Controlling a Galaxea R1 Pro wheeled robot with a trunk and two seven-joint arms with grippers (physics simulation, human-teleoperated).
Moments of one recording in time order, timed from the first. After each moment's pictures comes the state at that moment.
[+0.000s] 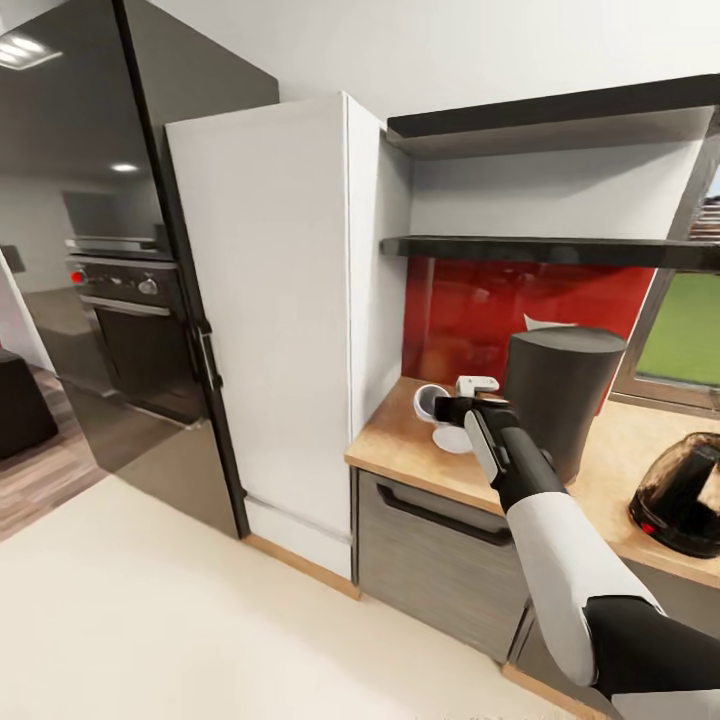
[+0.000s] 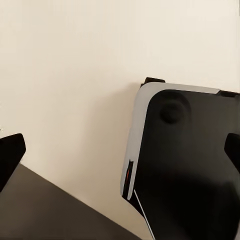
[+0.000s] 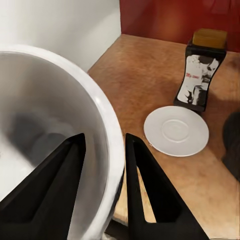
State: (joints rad) left arm 0.03 0.15 0.45 -0.12 -0.22 -0.21 -0.18; right arm -1.00 0.08 -0.02 -0.84 -0.03 0.62 -0.06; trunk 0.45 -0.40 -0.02
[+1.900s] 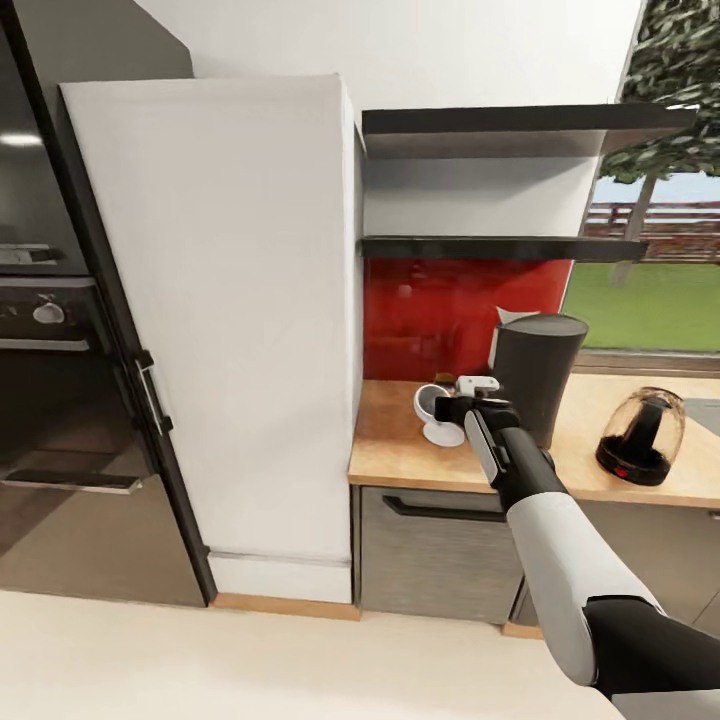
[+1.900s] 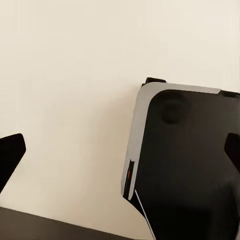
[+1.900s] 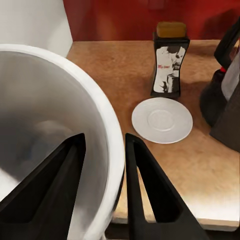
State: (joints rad) left arm 0.03 0.15 0.45 -0.12 -0.22 -0.21 -0.18; right arm -1.00 0.08 -0.02 -0.84 -0.03 0.62 -0.06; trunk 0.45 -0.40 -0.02
